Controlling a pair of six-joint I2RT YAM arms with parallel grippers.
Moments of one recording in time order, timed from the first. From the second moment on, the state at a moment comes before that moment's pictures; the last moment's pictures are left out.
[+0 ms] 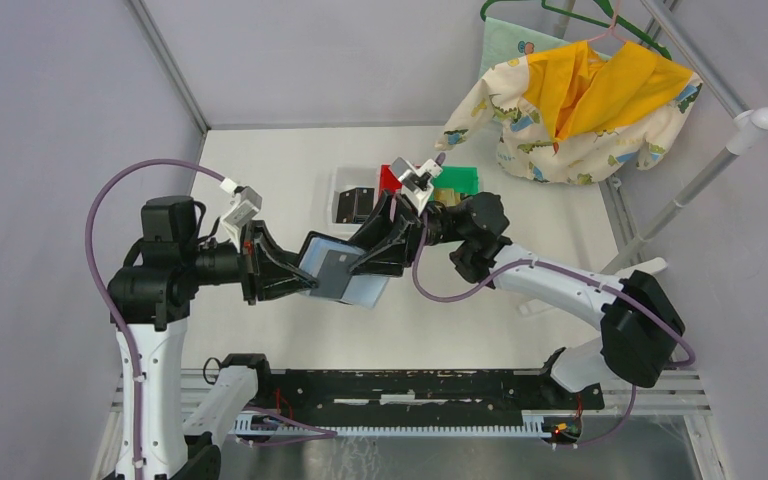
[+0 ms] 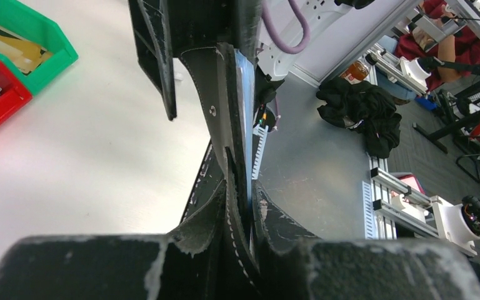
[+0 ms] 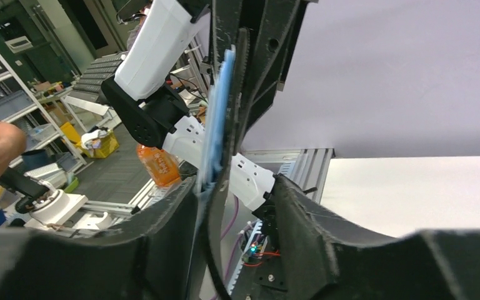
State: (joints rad) left arm 0.00 0.86 1.35 -1.23 1.35 0.24; right arm 0.85 1.44 0.99 1.00 -0.96 0.78
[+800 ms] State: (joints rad) left arm 0.00 0.88 1.34 -1.22 1.42 0.19; right arm 0.86 1.47 0.98 1.05 -0.98 0.80
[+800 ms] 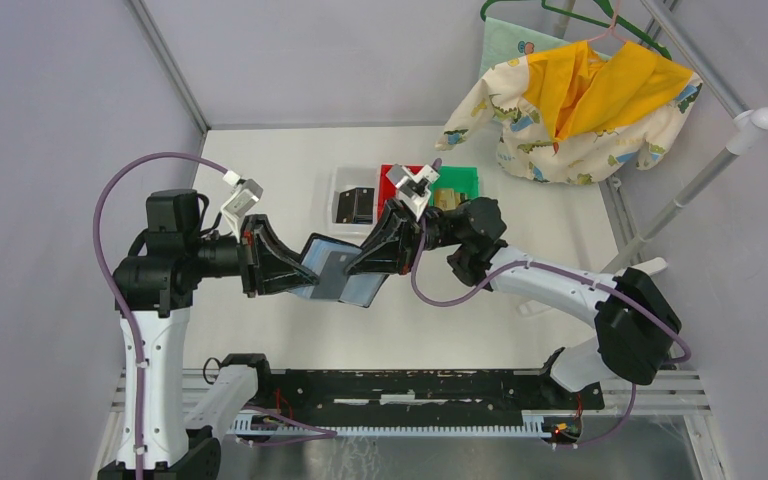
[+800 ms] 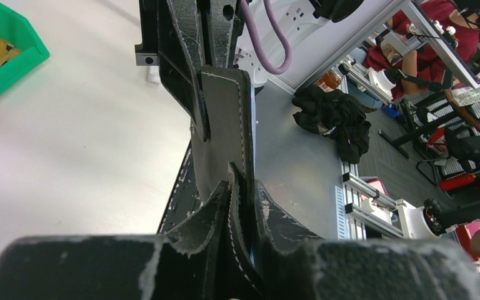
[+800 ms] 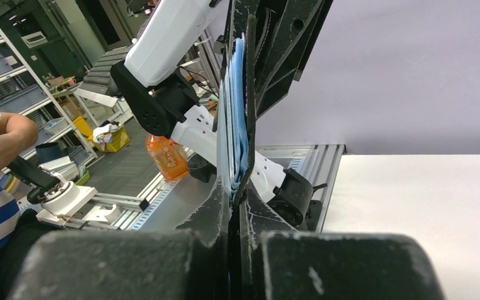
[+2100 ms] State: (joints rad) left arm 0.00 0.86 1.36 -1.18 1.43 0.15; right arm 0.87 1.45 0.95 1.11 -0.99 0.84
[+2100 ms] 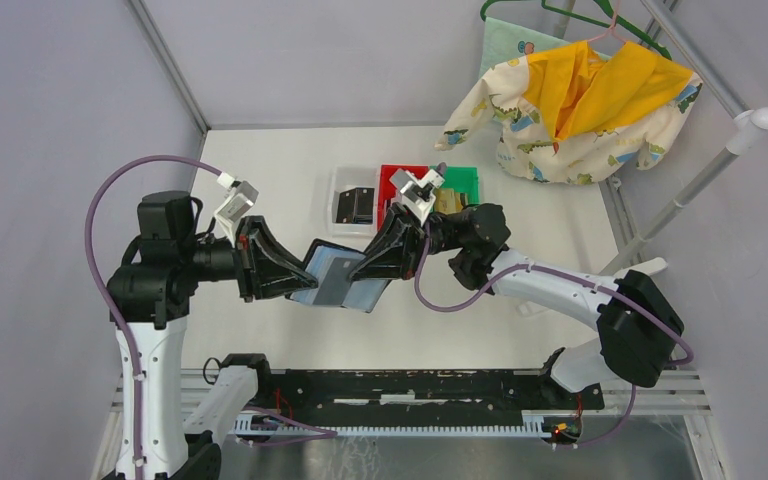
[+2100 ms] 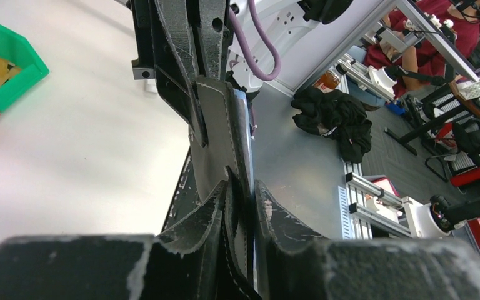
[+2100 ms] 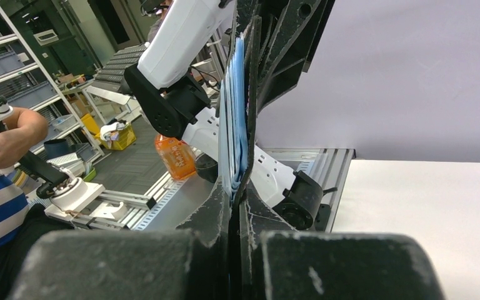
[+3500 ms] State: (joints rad) left arm 0.00 0.72 1.16 -0.91 1.30 -0.10; right arm 0.93 1.54 1.02 1.13 -0.98 0.85
